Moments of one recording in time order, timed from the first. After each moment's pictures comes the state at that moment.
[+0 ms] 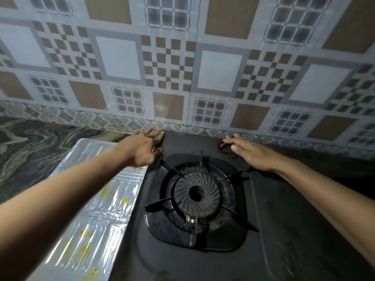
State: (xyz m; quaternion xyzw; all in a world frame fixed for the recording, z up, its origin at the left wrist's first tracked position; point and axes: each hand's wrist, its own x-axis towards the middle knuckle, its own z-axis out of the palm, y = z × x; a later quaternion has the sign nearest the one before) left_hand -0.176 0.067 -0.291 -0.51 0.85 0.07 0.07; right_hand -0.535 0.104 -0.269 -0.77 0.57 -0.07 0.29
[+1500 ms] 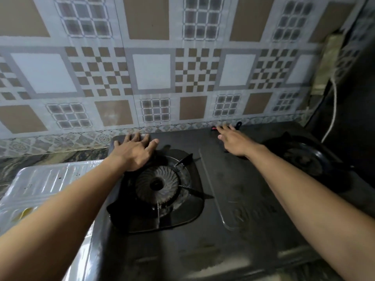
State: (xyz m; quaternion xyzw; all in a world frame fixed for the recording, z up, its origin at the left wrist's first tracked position) left_hand -0.275 0.074 -0.300 -0.51 0.85 0.07 0.09; right_hand -0.601 0.155 -0.276 -0.62 0.76 -0.04 0.17
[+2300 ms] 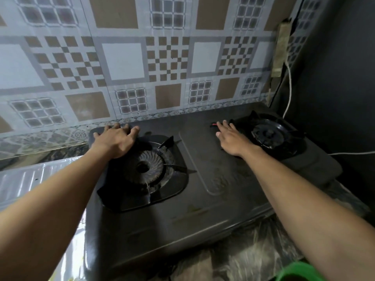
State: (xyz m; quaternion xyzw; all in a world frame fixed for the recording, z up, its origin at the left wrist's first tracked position) left_hand -0.276 0.075 -0.300 -0.52 0.85 0.08 0.00; right_hand -0.599 0.255 -0.274 -0.52 0.83 -0.06 0.18
